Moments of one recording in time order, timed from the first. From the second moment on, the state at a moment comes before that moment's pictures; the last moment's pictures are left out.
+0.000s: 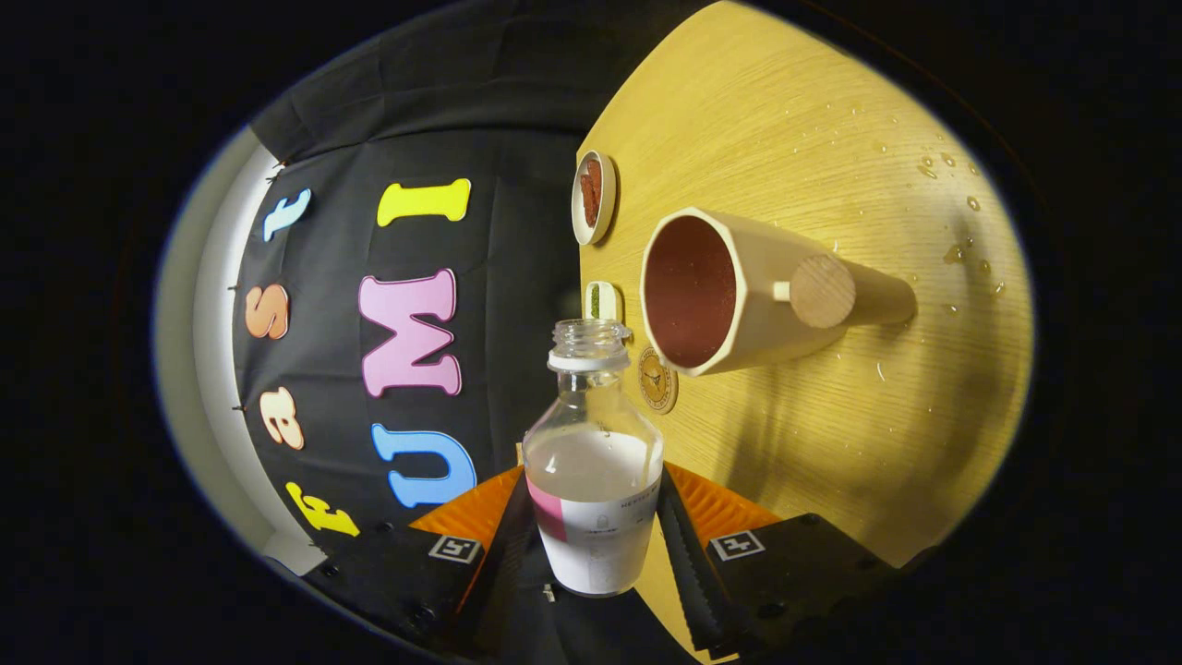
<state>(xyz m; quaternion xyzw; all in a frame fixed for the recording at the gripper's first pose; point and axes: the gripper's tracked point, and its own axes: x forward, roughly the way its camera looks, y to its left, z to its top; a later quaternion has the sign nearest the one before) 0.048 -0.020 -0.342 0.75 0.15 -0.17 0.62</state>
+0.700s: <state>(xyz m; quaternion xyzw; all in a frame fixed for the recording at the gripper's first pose) 0.050 -0.026 -0.333 0.79 0.12 -0.18 0.57</state>
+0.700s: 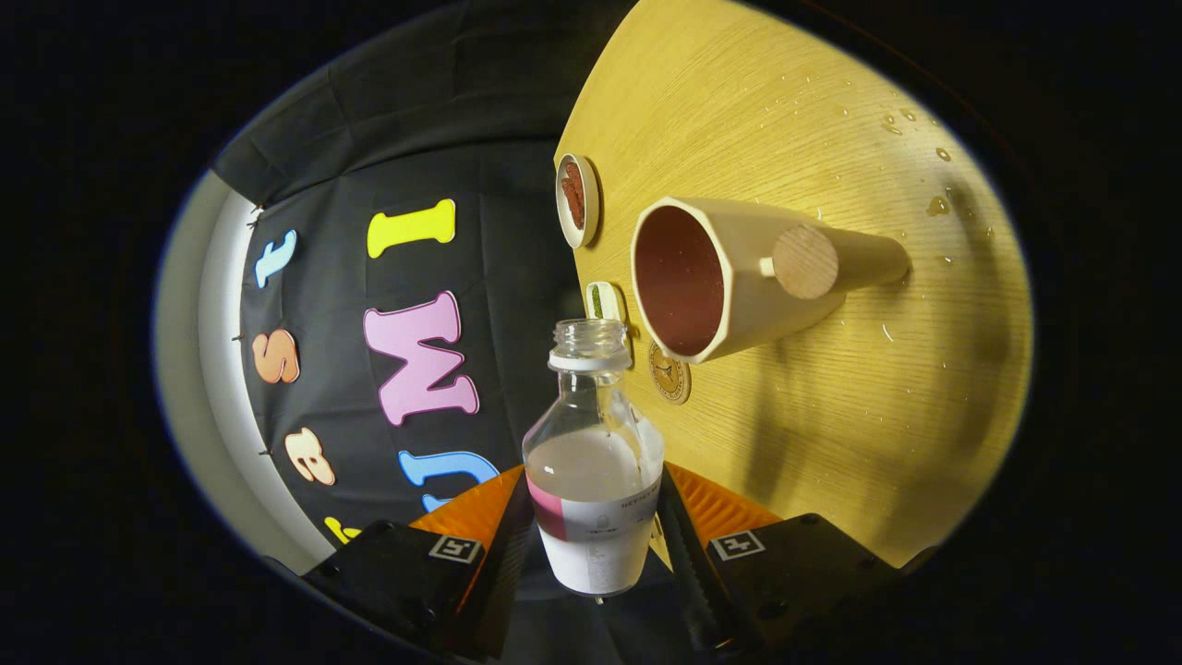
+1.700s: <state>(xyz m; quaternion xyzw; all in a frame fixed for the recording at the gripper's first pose) 0.058 -0.043 -0.321 0.83 0.09 -0.20 0.51</state>
